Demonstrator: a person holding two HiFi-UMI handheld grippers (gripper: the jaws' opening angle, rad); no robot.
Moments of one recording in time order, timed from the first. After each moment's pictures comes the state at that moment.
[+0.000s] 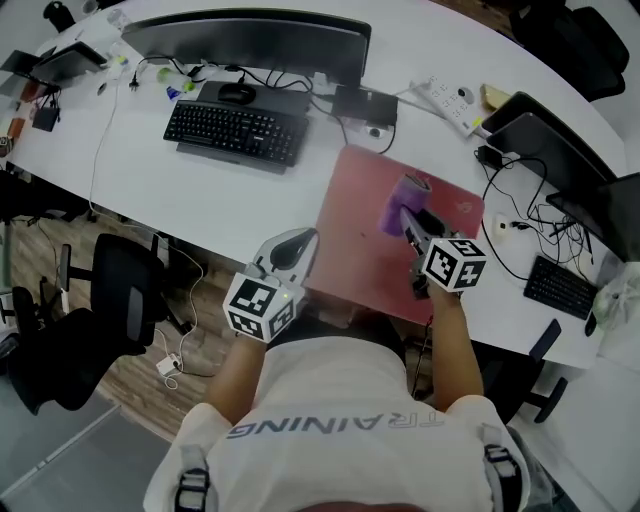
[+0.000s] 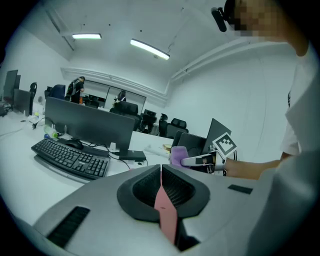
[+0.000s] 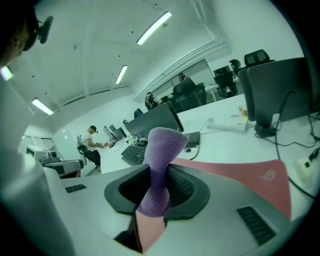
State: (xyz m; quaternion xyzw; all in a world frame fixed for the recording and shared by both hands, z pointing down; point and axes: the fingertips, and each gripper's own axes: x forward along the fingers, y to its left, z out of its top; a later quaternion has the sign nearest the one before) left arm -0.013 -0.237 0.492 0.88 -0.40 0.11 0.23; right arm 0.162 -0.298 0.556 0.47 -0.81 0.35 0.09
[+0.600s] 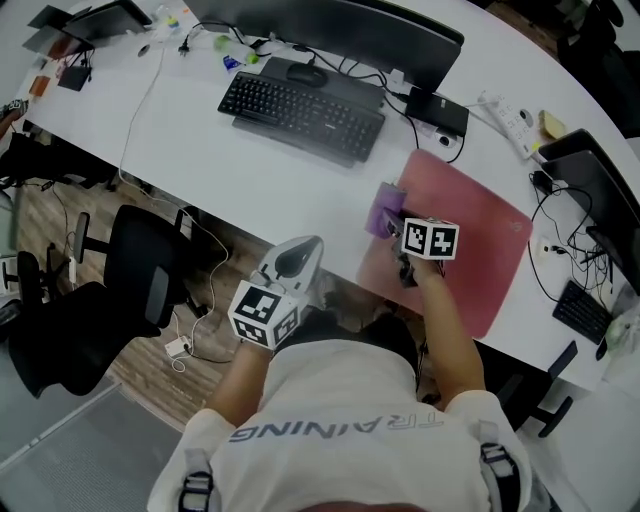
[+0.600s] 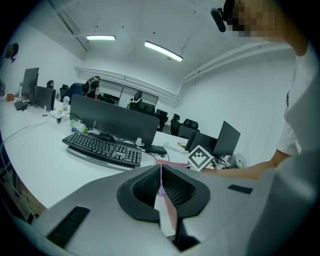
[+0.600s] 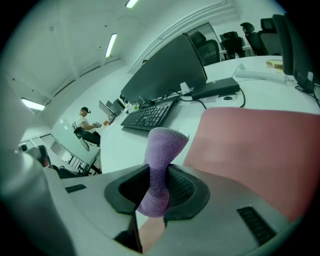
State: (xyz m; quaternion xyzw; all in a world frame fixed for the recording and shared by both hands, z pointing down) left arm -0.161 -0.214 0.518 0.85 -0.45 0.11 0.25; right arm -0.023 -0.304 0.685 0.40 -0.77 0.44 0.21
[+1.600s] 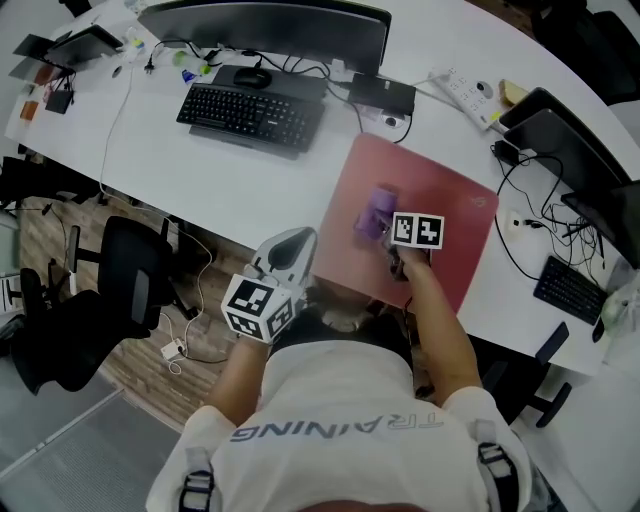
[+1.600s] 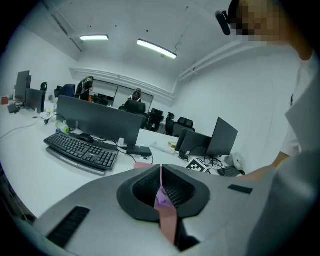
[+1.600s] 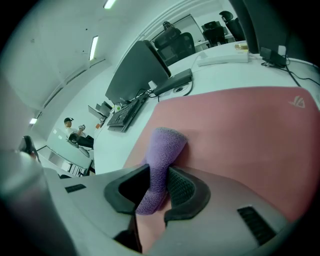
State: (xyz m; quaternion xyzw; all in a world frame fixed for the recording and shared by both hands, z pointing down) left arm -0.038 -0.211 0.503 0.86 -0.44 0.11 0.24; right arm 0.103 -0.274 0.722 0.42 -0.73 0.50 0.22
